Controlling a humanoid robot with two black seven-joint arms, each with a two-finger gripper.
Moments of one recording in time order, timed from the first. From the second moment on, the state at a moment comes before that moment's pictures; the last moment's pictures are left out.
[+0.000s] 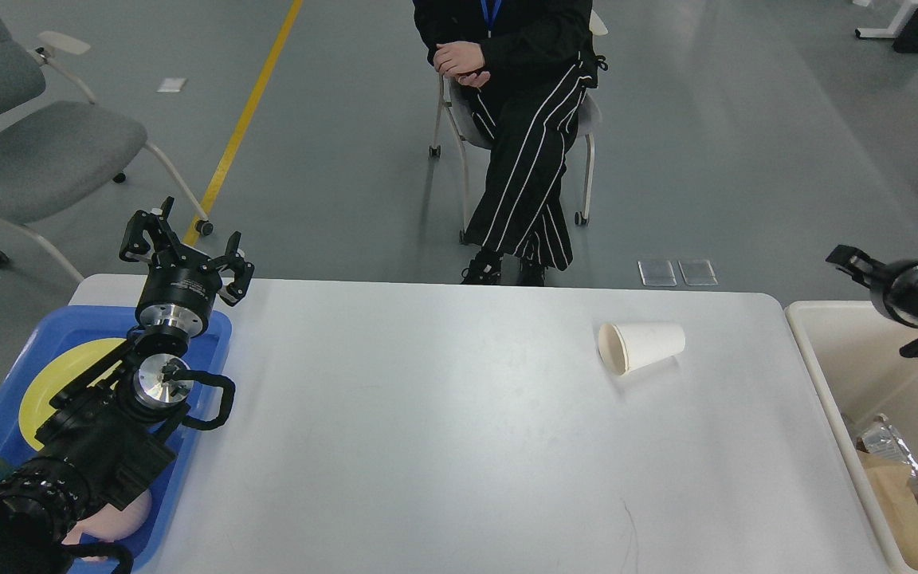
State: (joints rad) left arm -0.72 0.15 -0.89 -0.38 -0.10 -0.35 -0.43; right arm 1.23 -0.50 -0.96 0.52 -0.03 0.03 -0.12
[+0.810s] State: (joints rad) left arm -0.72 0.15 -0.89 -0.38 -0.10 -0.35 -0.43; right arm 2.19 -0.28 -1.23 1.12 -0.03 0.95 -0.12
